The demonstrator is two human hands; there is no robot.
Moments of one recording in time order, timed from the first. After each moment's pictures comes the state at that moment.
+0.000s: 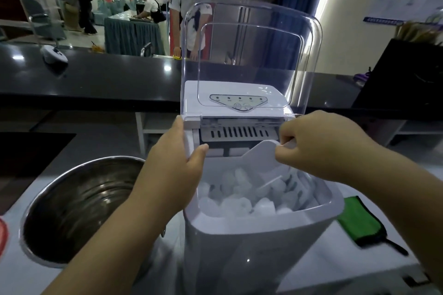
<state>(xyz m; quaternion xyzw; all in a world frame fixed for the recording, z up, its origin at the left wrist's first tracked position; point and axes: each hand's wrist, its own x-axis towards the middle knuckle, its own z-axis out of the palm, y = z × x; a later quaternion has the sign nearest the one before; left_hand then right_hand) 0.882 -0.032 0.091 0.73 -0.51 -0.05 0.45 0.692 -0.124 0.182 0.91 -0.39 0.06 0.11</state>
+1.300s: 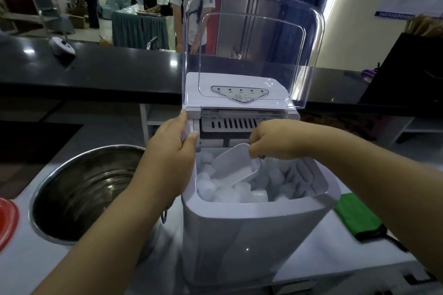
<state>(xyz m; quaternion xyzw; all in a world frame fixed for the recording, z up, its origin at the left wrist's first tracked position) 0.880 -0.032 0.087 0.73 -0.48 -0.07 0.48 0.735 -0.159 0.157 0.91 -0.38 -0.14 -0.12</state>
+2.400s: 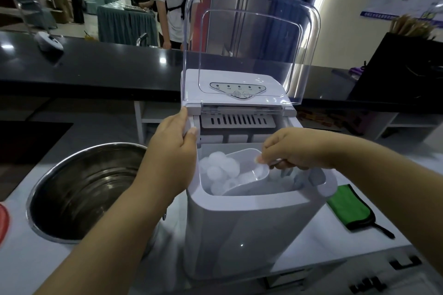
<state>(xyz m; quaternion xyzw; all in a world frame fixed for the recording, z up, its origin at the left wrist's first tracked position) 0.878 -0.026 0.090 0.71 -0.48 -0.09 0.51 0.703 -0.133 0.160 0.84 -0.45 -0.09 -0.31</state>
